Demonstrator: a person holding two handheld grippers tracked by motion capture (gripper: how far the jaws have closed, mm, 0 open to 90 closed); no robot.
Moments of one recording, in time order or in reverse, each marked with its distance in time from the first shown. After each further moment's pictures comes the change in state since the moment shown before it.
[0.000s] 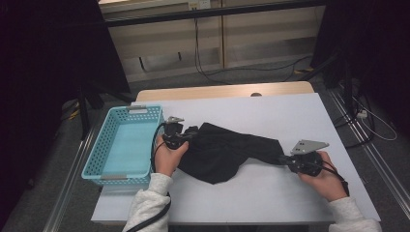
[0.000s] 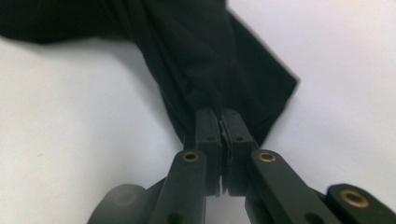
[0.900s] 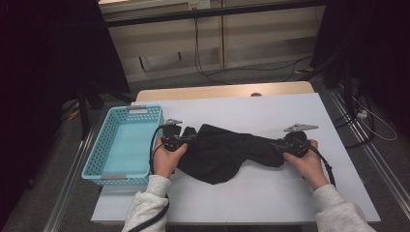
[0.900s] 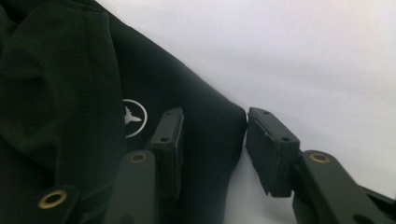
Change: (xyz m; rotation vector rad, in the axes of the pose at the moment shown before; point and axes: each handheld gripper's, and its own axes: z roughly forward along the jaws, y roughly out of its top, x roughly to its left) left arm 0.005 -0.008 0.002 0.012 -0.032 -0.030; right arm -0.033 0.020 0.048 0.011 -0.119 0.323
